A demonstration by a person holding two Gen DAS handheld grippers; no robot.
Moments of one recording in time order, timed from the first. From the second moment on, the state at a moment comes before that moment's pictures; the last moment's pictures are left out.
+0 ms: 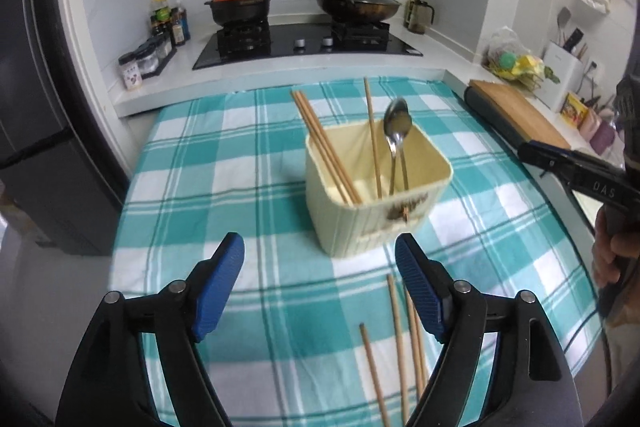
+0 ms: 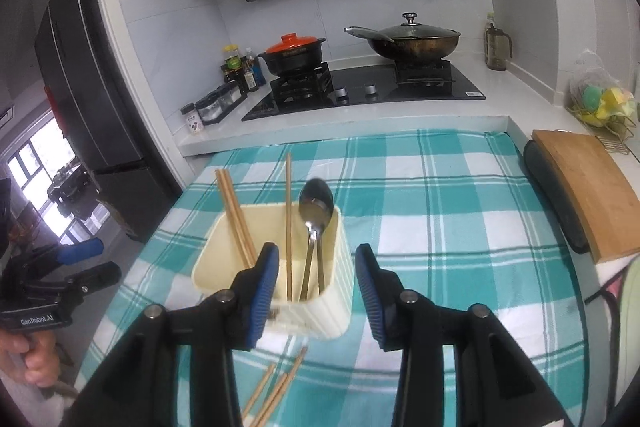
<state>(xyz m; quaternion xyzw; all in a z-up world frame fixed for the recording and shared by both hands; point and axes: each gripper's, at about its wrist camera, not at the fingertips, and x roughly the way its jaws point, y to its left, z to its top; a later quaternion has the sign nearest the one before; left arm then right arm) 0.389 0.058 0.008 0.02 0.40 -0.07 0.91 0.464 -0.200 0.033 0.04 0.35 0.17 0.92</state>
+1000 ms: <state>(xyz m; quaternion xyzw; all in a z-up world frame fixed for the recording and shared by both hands) 0.193 0.058 -0.144 -0.08 0.41 0.01 0.91 0.266 -0.160 -0.142 0.00 0.44 0.17 0.88</state>
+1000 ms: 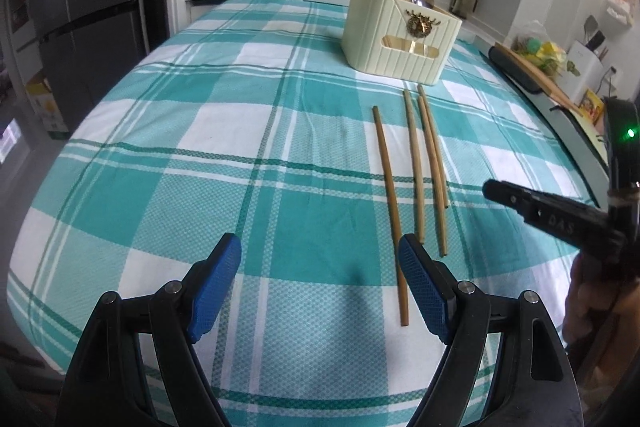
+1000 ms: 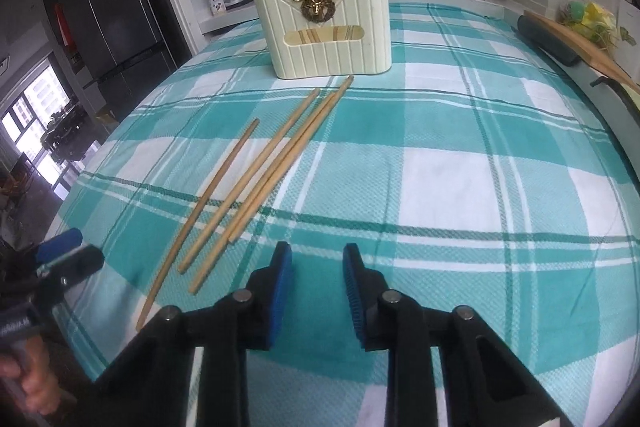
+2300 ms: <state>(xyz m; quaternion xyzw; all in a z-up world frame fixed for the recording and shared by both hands) 0.200 0.064 -0.161 -0.08 0.43 0.02 0.90 0.288 -0.201 -0.154 0.02 0.47 0.02 0.88</state>
